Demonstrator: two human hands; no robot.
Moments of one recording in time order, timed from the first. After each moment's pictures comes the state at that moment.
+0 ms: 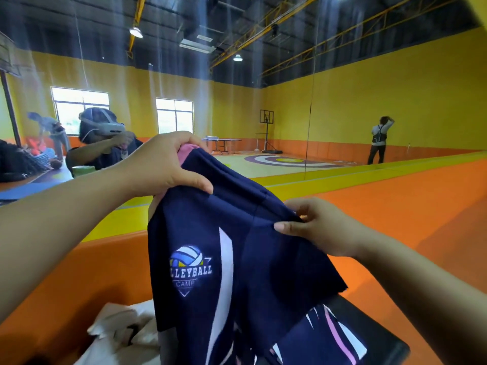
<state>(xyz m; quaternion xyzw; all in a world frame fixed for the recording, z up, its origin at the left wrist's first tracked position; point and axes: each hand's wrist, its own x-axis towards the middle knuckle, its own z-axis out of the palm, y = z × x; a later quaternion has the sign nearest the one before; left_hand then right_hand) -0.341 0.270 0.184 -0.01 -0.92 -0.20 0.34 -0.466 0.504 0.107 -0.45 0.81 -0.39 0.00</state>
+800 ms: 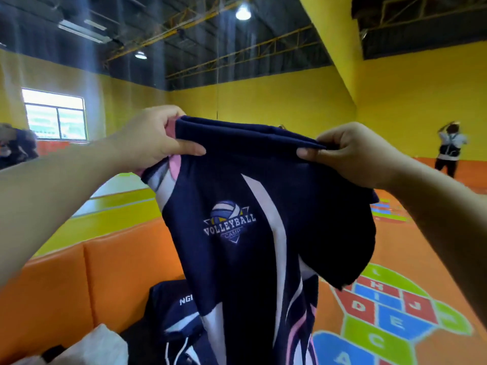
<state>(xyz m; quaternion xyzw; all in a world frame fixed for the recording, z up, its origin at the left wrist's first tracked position) -0.421 0.357 0.217 -0.19 -0.87 -0.30 0.35 -0.399 0.653 0.212 -0.25 0.88 -0.30 -0.26</state>
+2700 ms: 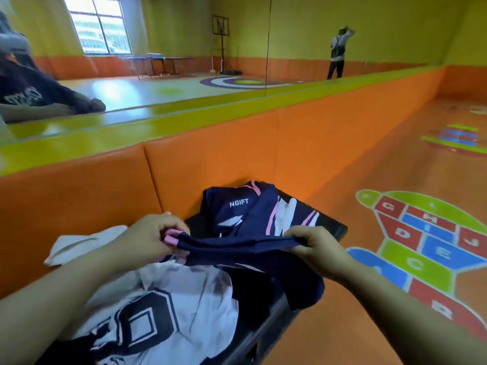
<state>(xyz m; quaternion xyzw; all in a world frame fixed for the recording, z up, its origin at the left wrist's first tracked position) -0.355 0.259 -0.052 -0.04 -0.94 -0.35 -0.01 -0.433 0.583 -0.098 -0.31 0.86 -0.40 0.04</state>
